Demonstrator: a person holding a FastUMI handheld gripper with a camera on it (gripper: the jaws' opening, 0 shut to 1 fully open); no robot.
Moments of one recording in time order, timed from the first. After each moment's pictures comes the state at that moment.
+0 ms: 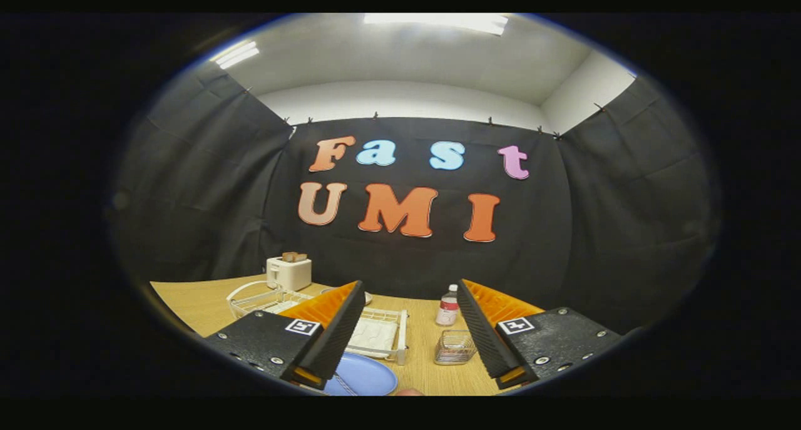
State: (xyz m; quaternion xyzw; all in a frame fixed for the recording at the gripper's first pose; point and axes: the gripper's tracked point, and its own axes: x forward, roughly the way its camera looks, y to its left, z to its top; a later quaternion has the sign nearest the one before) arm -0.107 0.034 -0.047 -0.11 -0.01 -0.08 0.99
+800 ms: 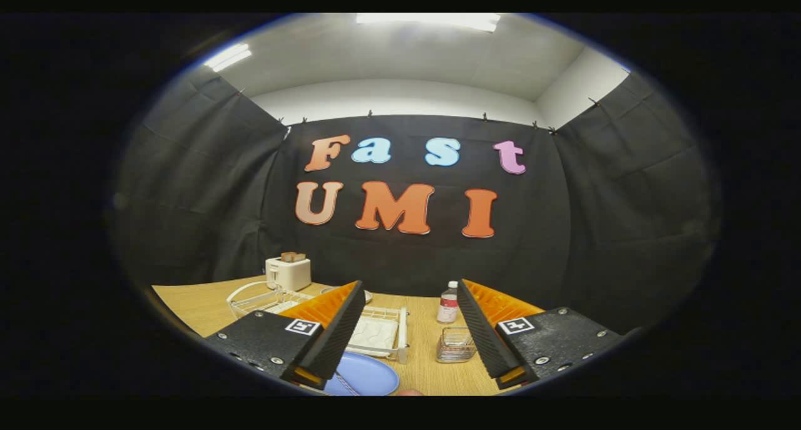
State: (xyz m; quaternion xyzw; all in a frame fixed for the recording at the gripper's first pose) arm -0.104 0.028 -0.052 -0.10 -0.01 -0.09 0.99
